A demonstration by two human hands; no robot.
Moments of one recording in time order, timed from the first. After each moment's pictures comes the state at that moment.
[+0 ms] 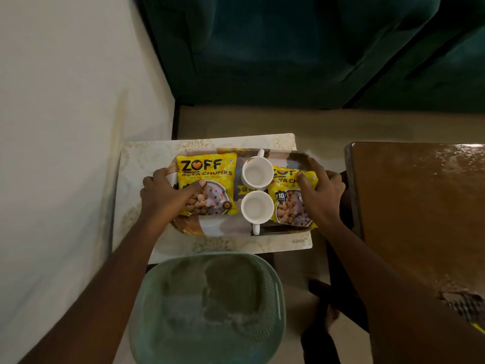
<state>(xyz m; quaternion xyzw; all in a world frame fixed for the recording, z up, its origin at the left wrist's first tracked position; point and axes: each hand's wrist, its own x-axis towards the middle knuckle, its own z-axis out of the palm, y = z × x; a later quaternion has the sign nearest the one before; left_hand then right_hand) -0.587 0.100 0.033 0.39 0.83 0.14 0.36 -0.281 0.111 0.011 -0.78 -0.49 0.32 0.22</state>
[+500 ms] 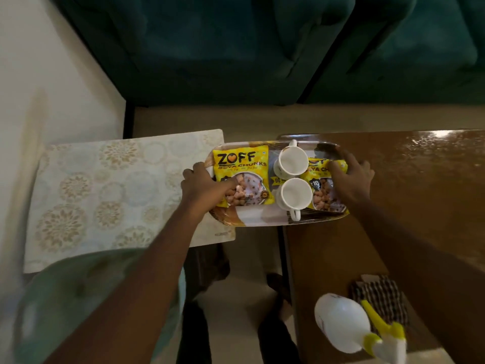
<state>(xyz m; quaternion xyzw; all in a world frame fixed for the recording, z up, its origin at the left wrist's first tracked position) -0.344 0.117 0.045 0.44 0.77 0.13 0.44 -0.042 0.121 0.040 -0.82 -0.46 0.27 0.20</state>
